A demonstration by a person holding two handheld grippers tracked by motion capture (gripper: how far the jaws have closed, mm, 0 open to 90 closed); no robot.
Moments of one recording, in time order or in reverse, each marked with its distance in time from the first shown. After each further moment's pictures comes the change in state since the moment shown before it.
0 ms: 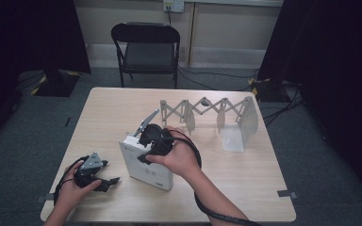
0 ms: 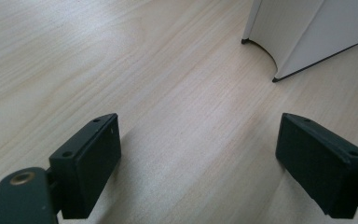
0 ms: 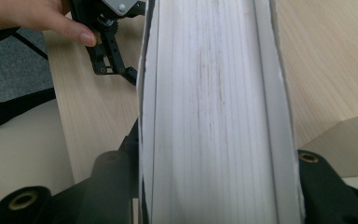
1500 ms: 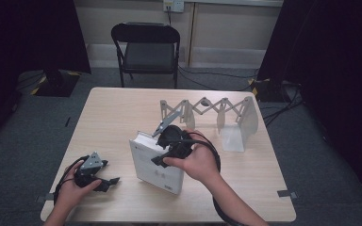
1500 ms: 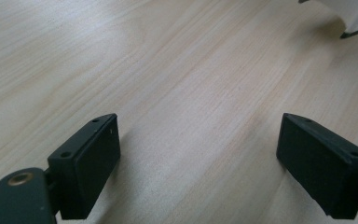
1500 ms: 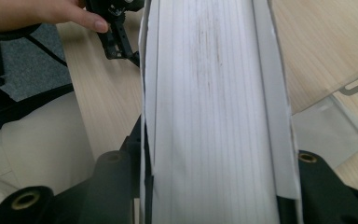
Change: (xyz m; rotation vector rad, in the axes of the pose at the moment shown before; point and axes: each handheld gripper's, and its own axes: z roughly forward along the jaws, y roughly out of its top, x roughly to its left) left arm 0.001 0.000 0.000 -0.003 -0.004 0.004; right arm 0.001 -0.030 -0.045 -0.027 0.001 0.057
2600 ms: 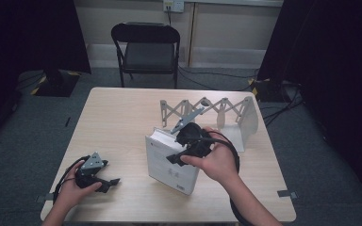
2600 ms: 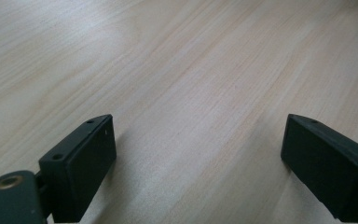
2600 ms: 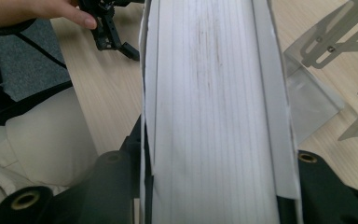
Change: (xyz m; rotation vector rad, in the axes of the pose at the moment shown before) left arm 0.000 0.001 0.001 0.012 -0.013 0.015; right arm -0.010 -0.024 -0.035 -0.015 -0.025 0.054
